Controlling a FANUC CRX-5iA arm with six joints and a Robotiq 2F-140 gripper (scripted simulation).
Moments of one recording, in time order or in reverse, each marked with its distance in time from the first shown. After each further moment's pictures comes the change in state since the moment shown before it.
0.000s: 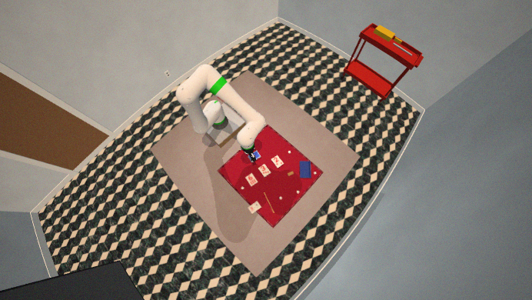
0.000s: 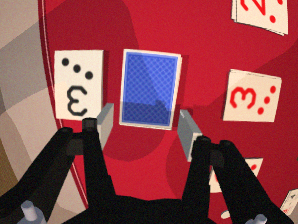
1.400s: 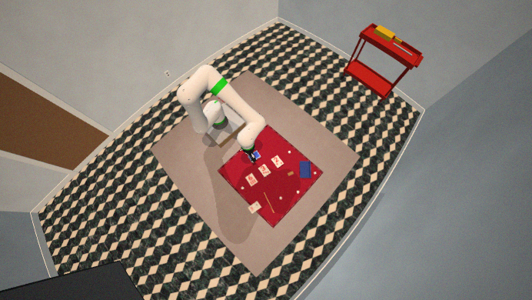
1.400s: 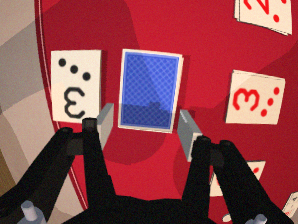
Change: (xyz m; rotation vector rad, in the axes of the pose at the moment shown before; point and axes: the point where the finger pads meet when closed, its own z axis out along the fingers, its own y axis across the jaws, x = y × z) arm 0.000 0.000 0.009 0.000 0.000 0.000
